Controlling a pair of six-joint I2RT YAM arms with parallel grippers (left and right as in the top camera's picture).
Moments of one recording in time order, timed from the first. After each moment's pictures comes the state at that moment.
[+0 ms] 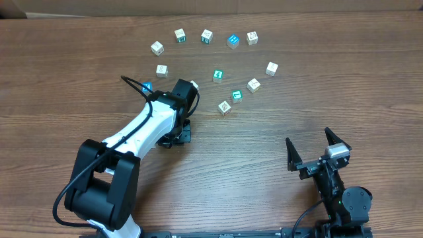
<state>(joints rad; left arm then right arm) -0.40 1.82 1.15 -0.93 -0.14 -0.47 0.03 0.01 0.02 -0.02 -0.22 -0.01</state>
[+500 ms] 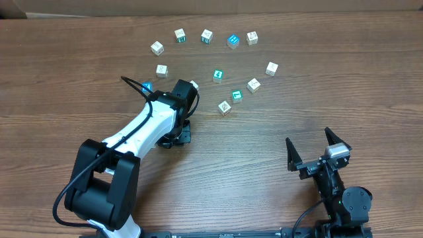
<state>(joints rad) -0.40 1.82 1.15 -0.93 -0.14 -0.47 0.03 0.01 0.02 -0.02 -0.22 -0.01</state>
